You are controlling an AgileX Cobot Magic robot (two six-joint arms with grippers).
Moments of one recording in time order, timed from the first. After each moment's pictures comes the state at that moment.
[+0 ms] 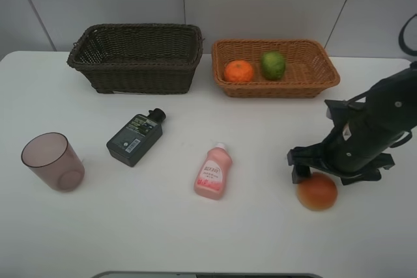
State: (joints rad) left arm -0.02 -0.01 -0.50 -0.01 1.06 0.00; right arm 0.38 1.66 -0.58 -0.16 0.45 0.51
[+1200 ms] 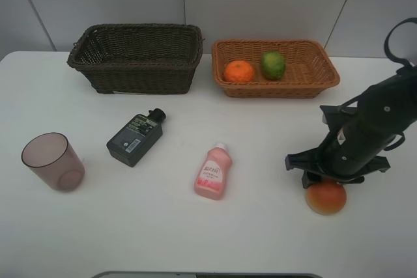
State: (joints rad) left arm -0.02 -0.01 -0.50 -0.01 1.06 0.00; right arm 0.38 1.73 -0.58 -0.18 0.42 0.51
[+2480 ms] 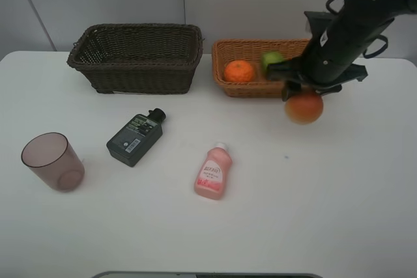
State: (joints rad) left arm -0.02 -0.01 -0.50 -0.01 1.06 0.00; right arm 0.38 1.71 -1.08 -0.19 0.68 0.41
